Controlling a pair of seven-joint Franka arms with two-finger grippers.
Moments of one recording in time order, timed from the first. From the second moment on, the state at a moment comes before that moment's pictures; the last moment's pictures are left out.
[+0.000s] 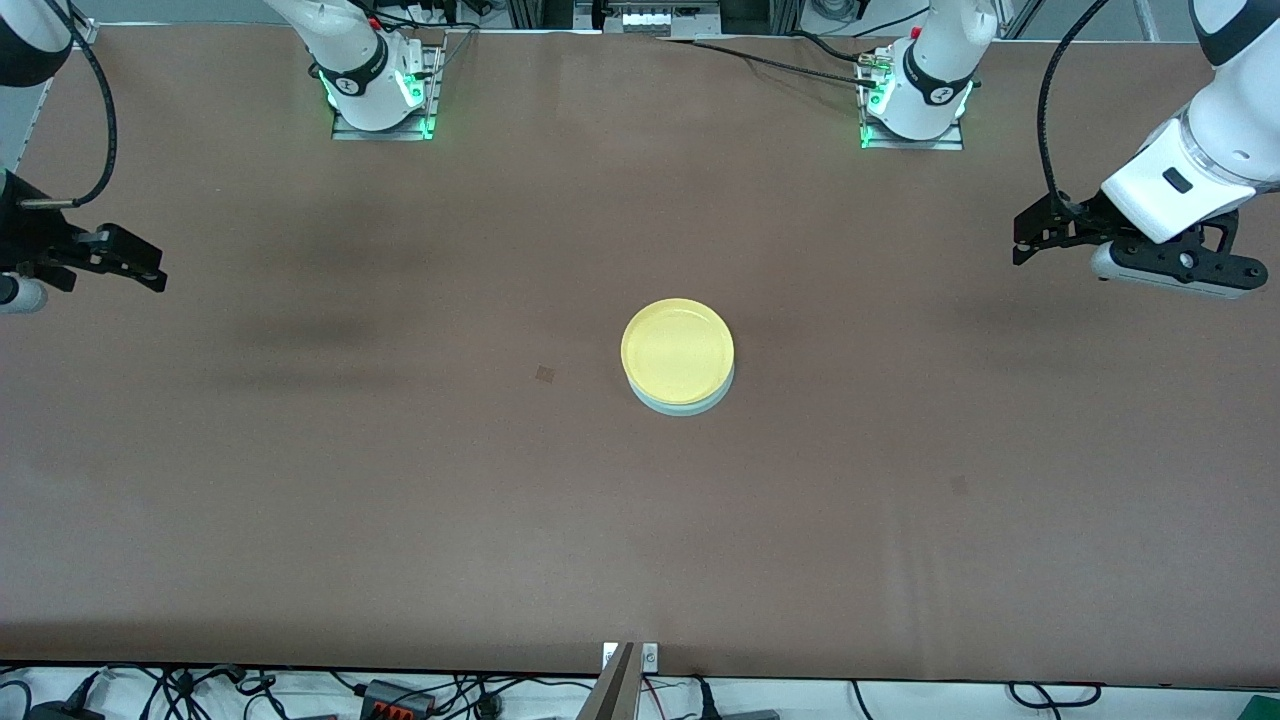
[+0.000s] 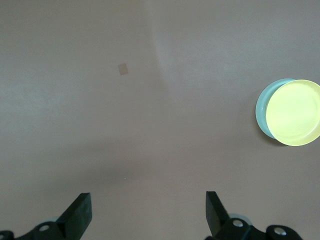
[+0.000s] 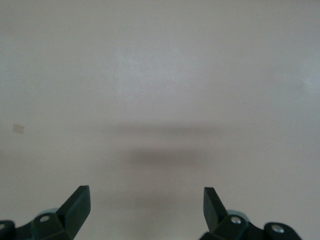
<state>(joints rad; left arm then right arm) -0.02 -0.02 -0.08 -1.70 -0.04 1.67 0.07 -0.02 0.05 0.01 -1.62 -0.04 1.68 -0.03</state>
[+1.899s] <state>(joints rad) -0.02 -0.02 -0.08 -1.70 -0.04 1.67 0.07 -0.01 -0.05 -0.01 -1.71 -0.02 1.70 -0.02</state>
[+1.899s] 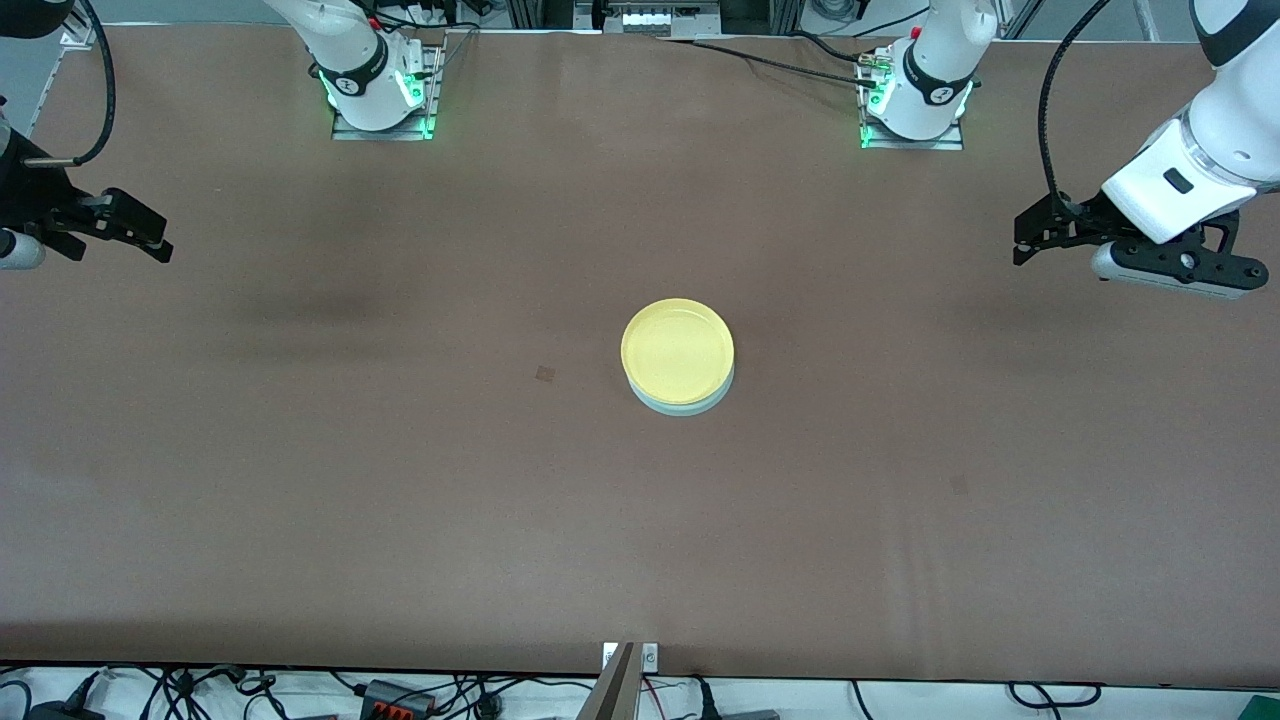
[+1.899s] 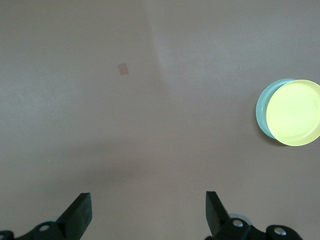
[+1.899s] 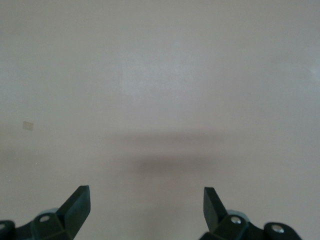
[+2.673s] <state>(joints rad) -0.01 -0.02 -0.08 -1.70 -0.04 1.67 0.07 -0.01 -0.04 -0.02 -1.72 -0.02 1.69 -0.03</state>
